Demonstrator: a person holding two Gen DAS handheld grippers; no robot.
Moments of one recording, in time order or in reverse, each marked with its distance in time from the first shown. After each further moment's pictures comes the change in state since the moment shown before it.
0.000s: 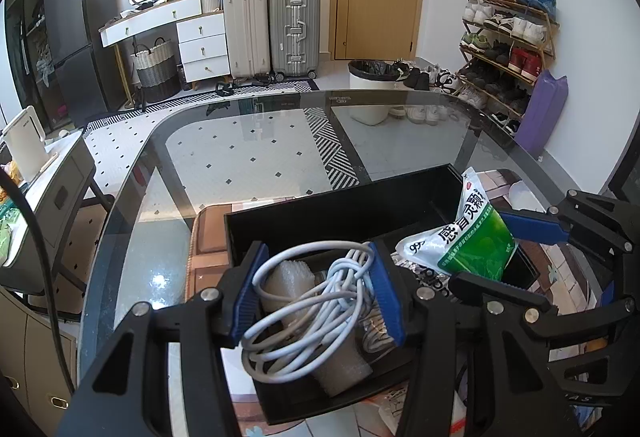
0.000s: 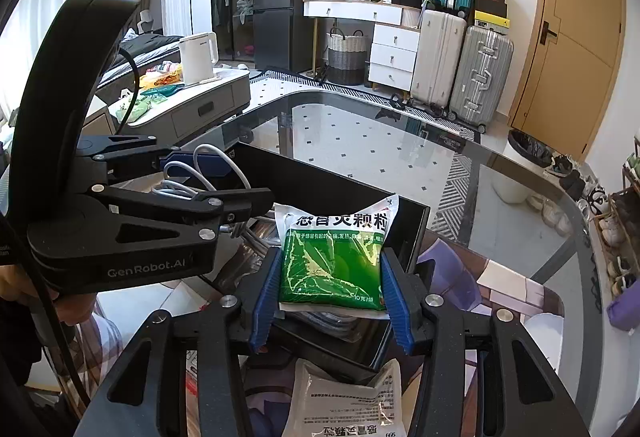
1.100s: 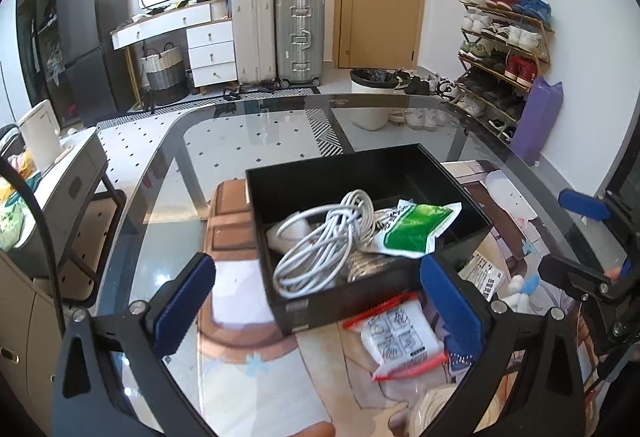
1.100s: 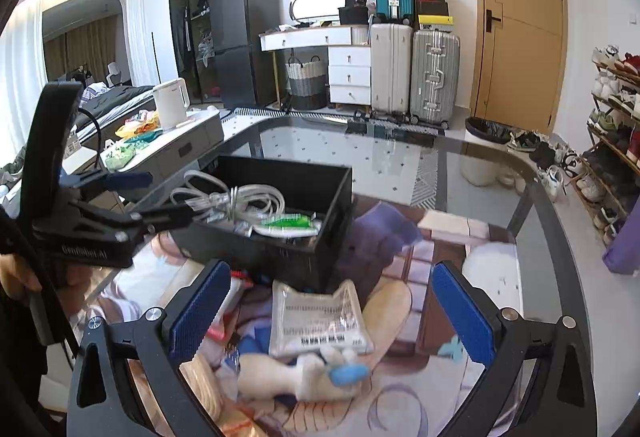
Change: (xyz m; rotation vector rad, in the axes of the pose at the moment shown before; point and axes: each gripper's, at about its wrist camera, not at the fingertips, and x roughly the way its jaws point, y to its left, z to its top) left arm -0.058 -0.003 -0.036 -0.018 -0.036 0.012; right arm -0.086 -0.031 -0.068 0.180 -0.101 -0.067
